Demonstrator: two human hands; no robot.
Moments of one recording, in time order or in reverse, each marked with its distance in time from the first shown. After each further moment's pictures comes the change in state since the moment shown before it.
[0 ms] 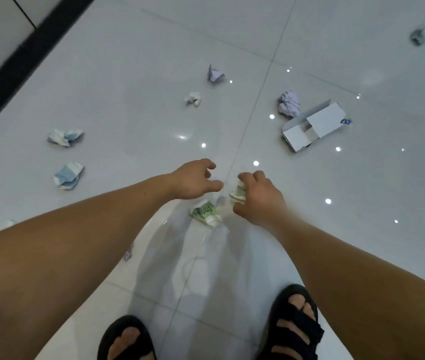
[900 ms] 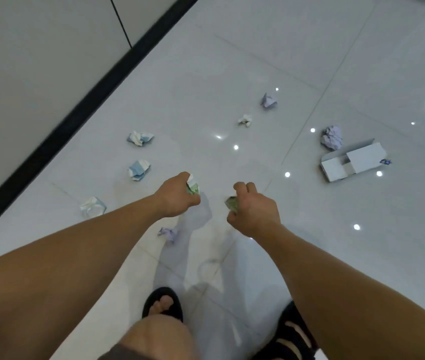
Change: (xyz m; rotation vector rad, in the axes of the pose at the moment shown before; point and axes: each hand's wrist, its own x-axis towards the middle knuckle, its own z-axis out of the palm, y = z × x) left_hand -0.127 -0.034 -0.073 -0.109 0.291 -0.279; right_hand -0.026 -0.123 -0.043 -0.169 -0.069 -0.217
